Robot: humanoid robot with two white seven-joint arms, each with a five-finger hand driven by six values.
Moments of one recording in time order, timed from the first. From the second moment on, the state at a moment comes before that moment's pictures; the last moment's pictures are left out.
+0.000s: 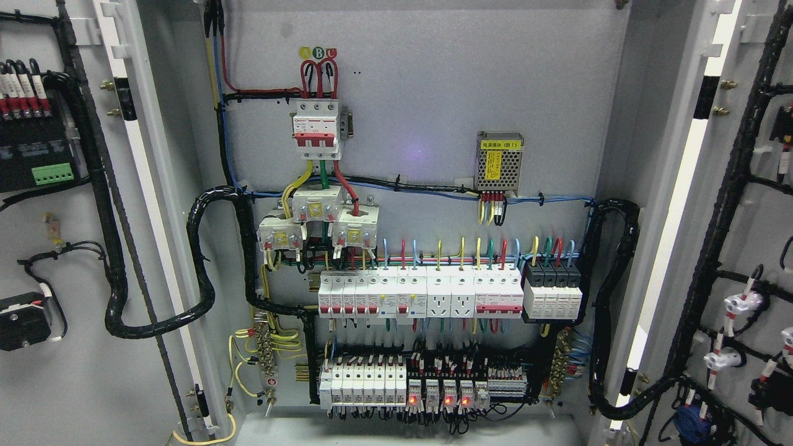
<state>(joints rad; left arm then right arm) 0.14 0.54 0.53 -1.39 0.49 -0.77 -0.09 0.47 -0.17 0.18 -1.42 -0.66 -0.53 0.51</state>
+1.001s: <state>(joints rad) 0.19 0.20 0.26 -1.20 -0.11 -0.77 -0.10 0.42 -0.14 0.18 -1.15 -0.65 -0.53 0.51</state>
